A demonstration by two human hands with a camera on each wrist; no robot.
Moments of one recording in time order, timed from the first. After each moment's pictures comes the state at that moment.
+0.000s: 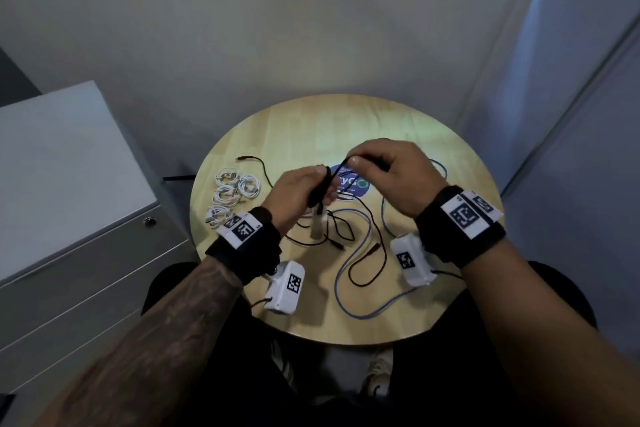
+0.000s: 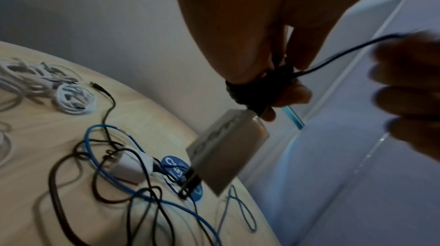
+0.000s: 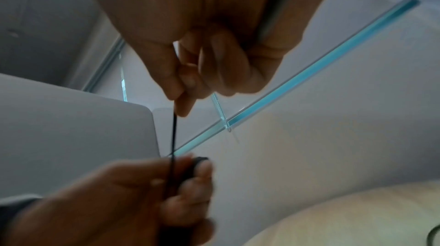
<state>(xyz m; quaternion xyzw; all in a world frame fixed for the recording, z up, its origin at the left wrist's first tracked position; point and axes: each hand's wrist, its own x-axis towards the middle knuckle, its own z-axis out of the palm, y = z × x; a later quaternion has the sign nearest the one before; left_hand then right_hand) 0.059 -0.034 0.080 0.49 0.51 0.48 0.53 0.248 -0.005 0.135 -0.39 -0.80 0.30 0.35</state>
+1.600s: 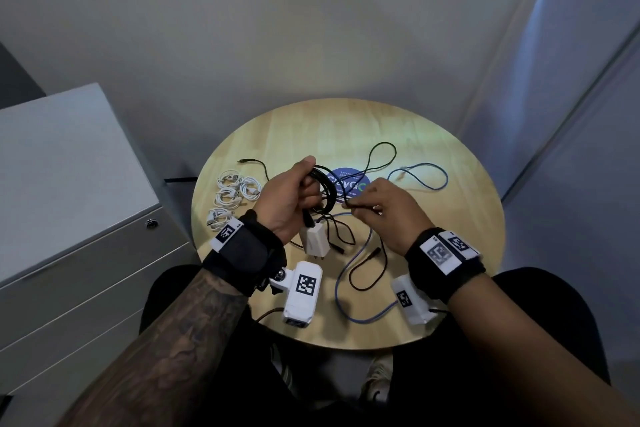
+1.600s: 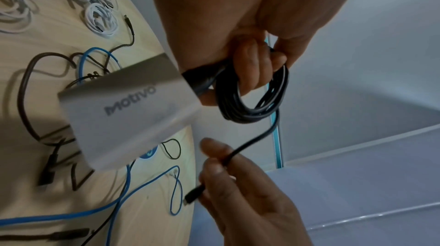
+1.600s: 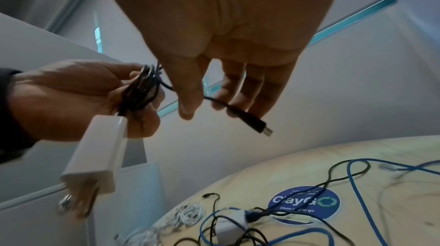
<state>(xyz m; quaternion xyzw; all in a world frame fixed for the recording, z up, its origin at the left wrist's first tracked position) 0.064 -0.039 0.096 0.26 0.43 0.59 0.63 0.254 -0.007 0.063 -0.45 -0.80 0.29 0.26</state>
